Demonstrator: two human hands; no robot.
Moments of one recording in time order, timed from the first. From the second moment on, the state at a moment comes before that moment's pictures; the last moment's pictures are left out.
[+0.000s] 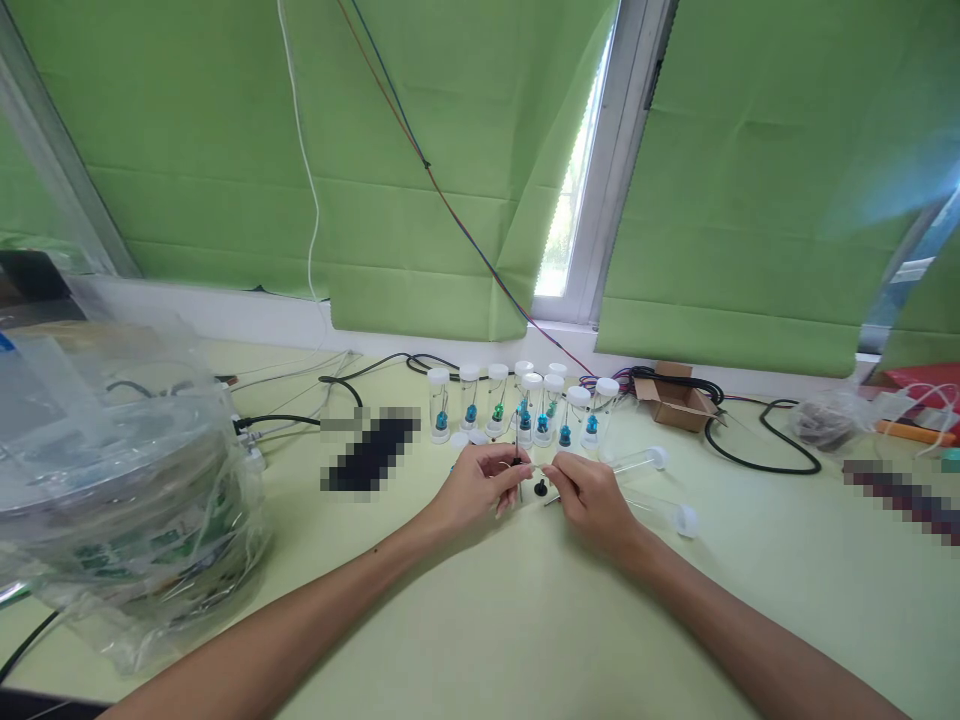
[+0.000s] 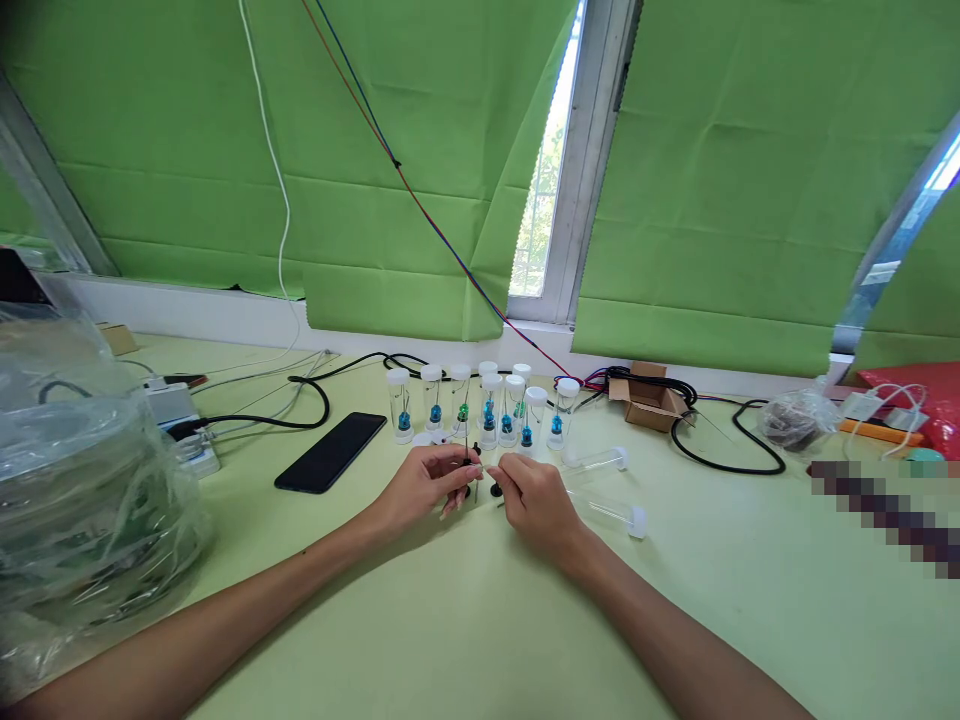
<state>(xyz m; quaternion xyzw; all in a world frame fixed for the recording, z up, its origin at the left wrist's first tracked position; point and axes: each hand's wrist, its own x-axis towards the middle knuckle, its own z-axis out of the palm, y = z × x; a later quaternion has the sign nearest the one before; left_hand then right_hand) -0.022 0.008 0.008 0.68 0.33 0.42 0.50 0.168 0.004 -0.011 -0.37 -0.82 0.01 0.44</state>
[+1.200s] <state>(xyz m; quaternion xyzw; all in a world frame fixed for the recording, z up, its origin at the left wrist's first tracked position) -0.027 0.017 0.001 0.73 0.45 0.45 0.25 0.175 0.020 -0.017 -0.45 -0.84 -0.03 0.29</state>
